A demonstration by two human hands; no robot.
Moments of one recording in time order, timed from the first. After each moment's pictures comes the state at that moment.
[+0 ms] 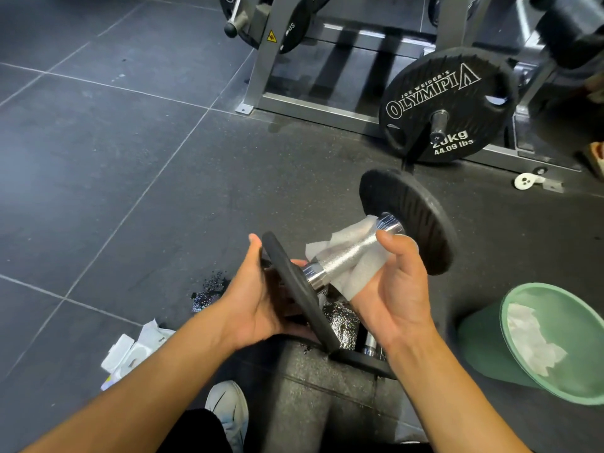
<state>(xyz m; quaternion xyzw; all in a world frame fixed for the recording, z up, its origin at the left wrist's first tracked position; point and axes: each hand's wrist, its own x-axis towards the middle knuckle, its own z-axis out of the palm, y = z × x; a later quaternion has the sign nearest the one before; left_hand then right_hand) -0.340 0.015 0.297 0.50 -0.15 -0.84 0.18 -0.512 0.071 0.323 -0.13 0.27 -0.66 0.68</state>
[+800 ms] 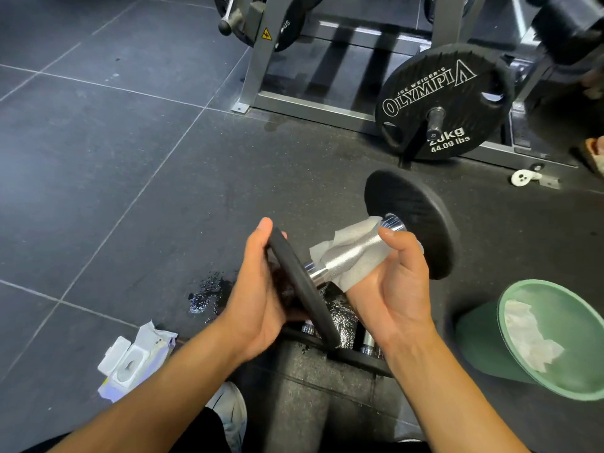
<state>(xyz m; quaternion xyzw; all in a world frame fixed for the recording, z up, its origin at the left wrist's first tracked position) -0.358 0.039 0.325 0.42 -0.30 -0.79 0.32 -0.513 0.073 0.328 -0.10 0.28 -0.71 0.64</state>
